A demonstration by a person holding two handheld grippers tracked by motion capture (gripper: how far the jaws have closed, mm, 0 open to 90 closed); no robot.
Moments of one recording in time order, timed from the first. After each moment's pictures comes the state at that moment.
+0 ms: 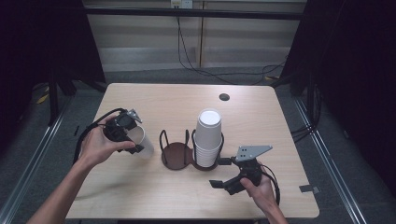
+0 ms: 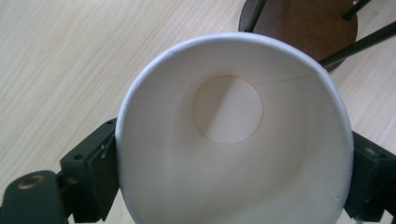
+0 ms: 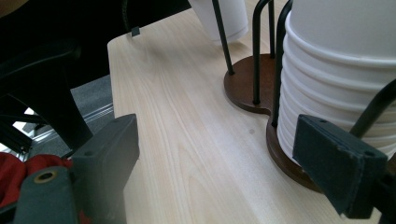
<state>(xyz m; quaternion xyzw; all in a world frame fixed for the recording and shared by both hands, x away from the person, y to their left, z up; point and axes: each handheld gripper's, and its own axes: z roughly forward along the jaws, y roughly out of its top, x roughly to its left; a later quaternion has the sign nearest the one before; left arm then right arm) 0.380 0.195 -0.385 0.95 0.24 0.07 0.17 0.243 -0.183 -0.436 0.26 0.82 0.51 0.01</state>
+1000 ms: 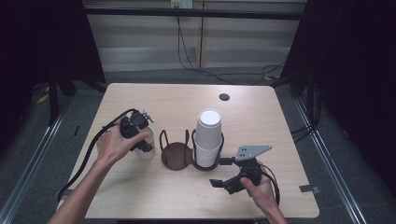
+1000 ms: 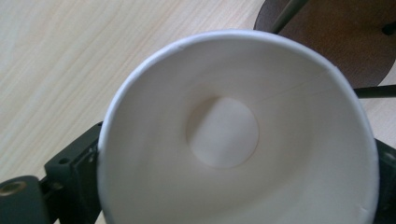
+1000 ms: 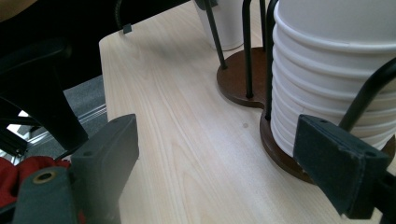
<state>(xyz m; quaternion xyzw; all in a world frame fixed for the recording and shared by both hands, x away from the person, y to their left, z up) 0.397 0.169 -0.410 0.95 0.28 0.07 0.14 0.245 -0.184 -0.440 0.28 0.82 0.50 0.01</state>
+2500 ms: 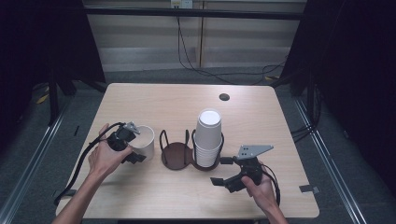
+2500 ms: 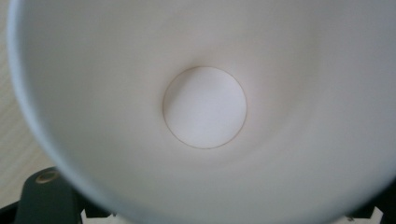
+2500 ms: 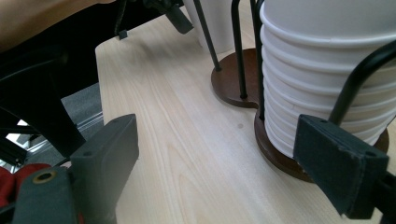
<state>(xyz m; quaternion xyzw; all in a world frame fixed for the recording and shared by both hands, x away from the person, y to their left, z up) 0.371 0.220 -0.444 0.93 0.28 0.03 0.25 0.247 -0.188 -0.443 0.29 0.81 0.51 0.01</state>
